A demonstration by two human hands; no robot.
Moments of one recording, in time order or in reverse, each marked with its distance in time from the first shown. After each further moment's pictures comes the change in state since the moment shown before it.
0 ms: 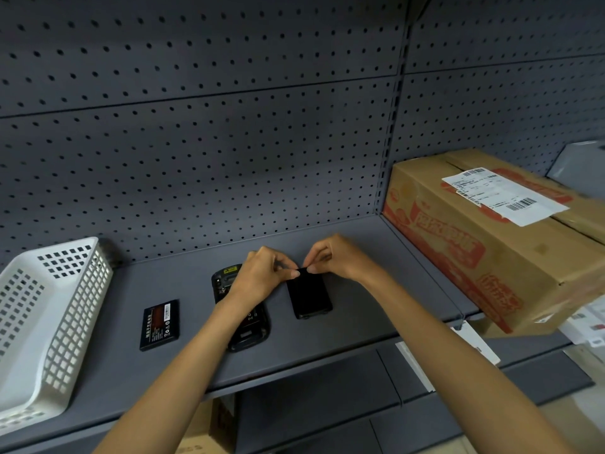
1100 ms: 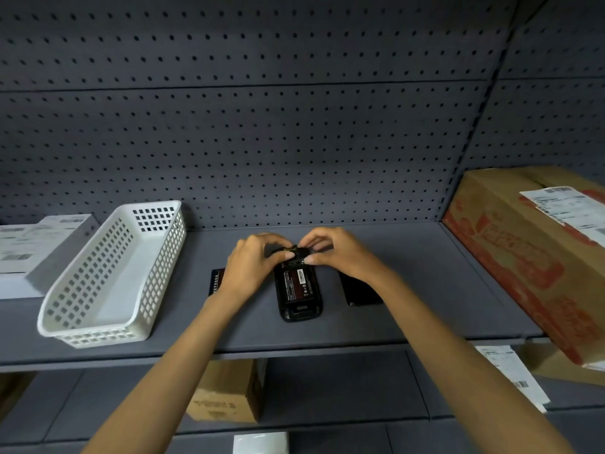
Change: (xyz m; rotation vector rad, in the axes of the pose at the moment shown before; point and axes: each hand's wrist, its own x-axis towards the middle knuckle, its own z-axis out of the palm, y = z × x) left_hand -0.065 -0.057 -0.062 0.055 0.338 -0.034; right_hand 0.013 -0.063 0.067 0.002 -0.100 -0.261
